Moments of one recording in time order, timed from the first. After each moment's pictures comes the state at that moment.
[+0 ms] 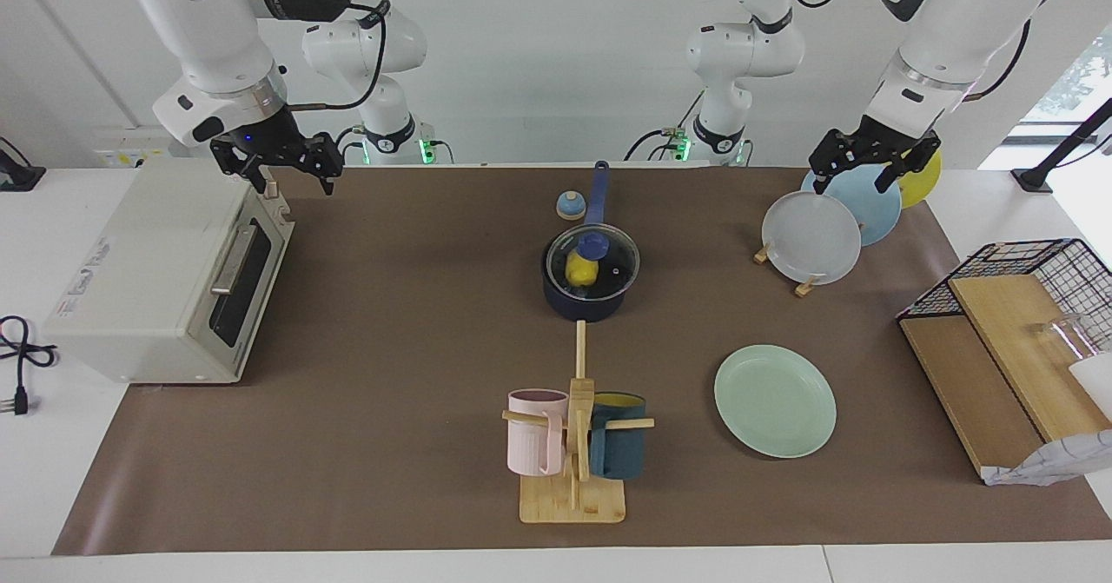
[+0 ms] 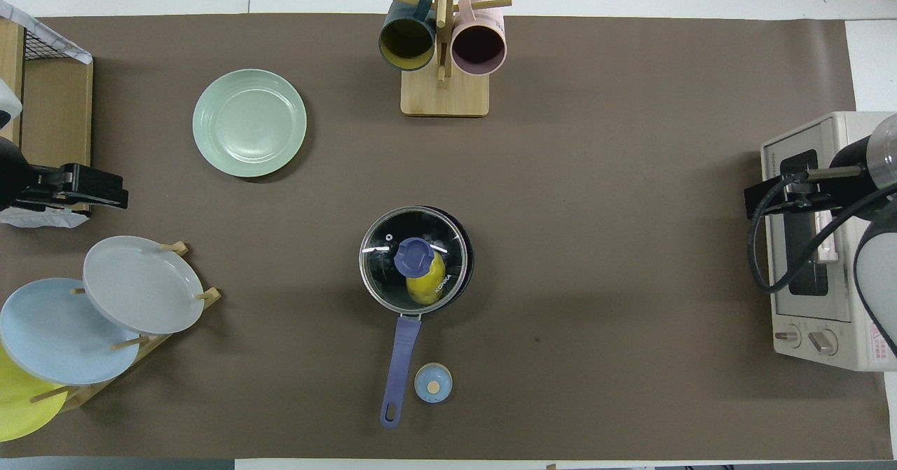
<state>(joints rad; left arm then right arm) -0.11 -0.07 0.00 -1.67 -0.01 1.57 -0.05 0.11 -0.06 -0.06 -1.69 -0.06 1.56 0.06</state>
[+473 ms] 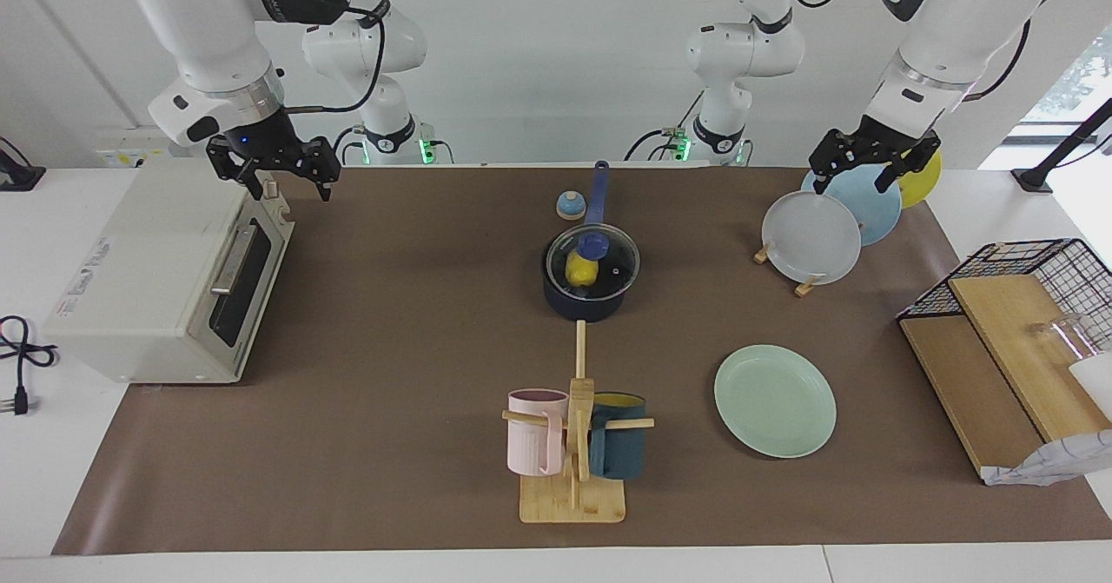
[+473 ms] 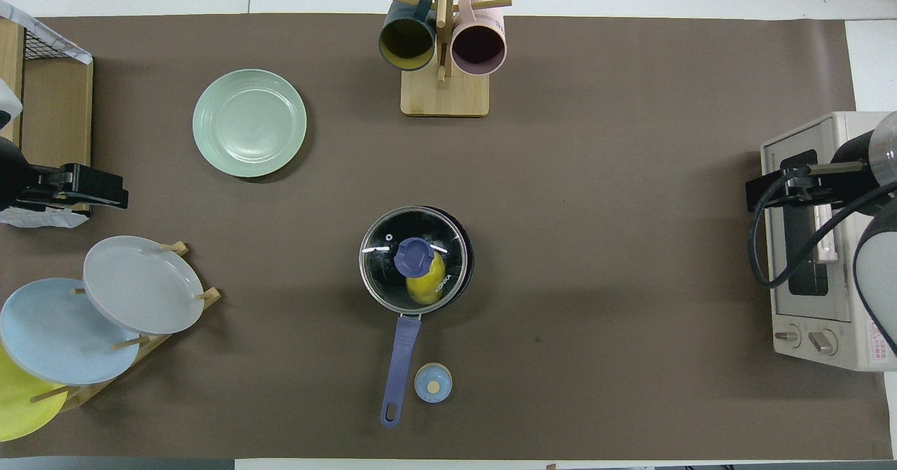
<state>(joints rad) -0.11 -0.07 0.00 -1.67 -0.01 1.57 -0.05 0.11 -0.06 -0.06 -1.70 -0.06 1.58 0.06</state>
